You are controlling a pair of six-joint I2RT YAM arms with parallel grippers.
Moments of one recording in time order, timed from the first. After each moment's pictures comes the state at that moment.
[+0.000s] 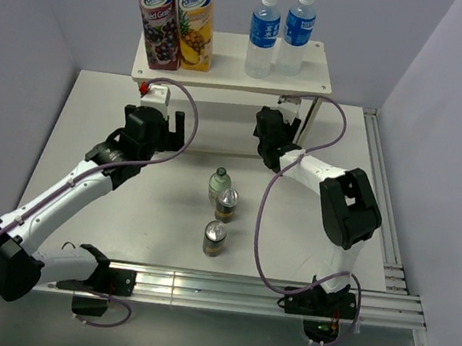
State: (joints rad) left arm -0.54 1.18 1.05 -0.31 -0.42 -0.28; right arm 0.50 1.86 1.22 0.16 0.69 0.39
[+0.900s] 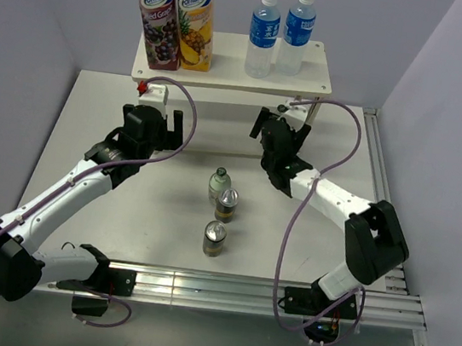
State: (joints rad) left arm -0.52 1.18 1.05 -0.31 -0.41 -0.28; right arm 0.59 1.58 1.03 0.23 0.74 0.38
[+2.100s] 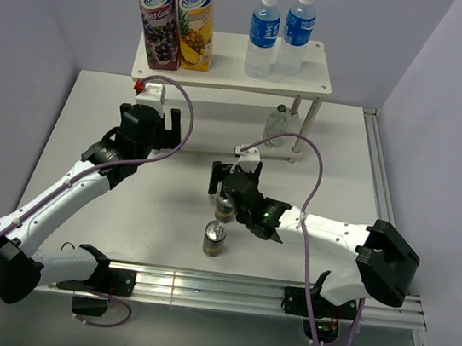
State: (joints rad) left arm -0.51 1.17 1.05 -0.31 -0.41 -0.28; right arm 1.03 1.41 0.81 0.17 0.68 0.47
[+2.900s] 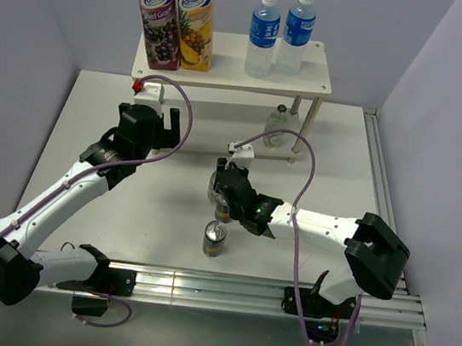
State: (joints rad) left arm -0.50 1.16 1.05 -0.31 -0.40 -0.28; right arm 1.03 1.49 0.86 0.20 0.71 0.45
